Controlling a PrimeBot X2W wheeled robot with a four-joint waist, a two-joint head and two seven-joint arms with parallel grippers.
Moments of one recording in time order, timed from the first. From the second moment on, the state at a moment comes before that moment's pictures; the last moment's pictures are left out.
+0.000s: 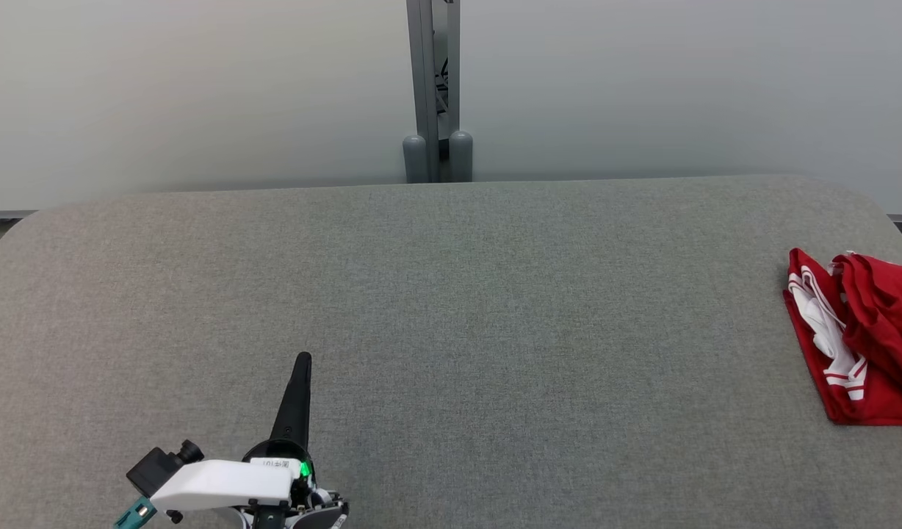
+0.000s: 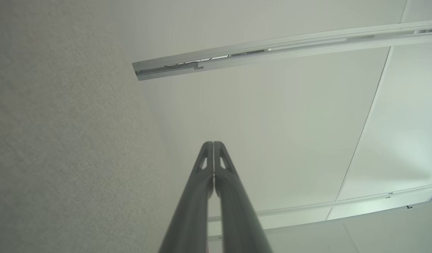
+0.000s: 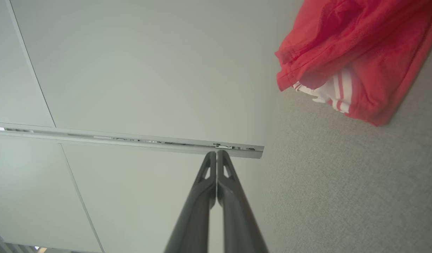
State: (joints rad) left arm -0.05 0.05 -0.28 0.17 -1.58 -0.10 -0.16; right arm 0.15 -0.17 -0.31 0.05 1.71 0.13 0.20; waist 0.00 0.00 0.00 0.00
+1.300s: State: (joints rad) left arm -0.05 0.05 -0.29 0.16 -1.64 -0.11 -0.15; right arm 0.15 -0.18 -0.33 0.04 1.79 0.13 0.23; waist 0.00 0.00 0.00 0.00
